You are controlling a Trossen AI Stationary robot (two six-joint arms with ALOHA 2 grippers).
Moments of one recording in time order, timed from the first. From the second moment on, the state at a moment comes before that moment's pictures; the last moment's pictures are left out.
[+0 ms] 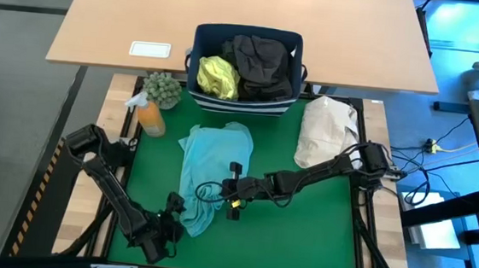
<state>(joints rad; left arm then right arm) -0.88 1.82 1.12 -0.82 -0.58 -0.42 0.27 1.97 1.24 0.24 0.21 0.05</state>
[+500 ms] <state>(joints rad) -0.87 1.96 1.12 -0.72 -0.74 -0.38 0.25 1.97 1.24 0.24 0.19 0.07</state>
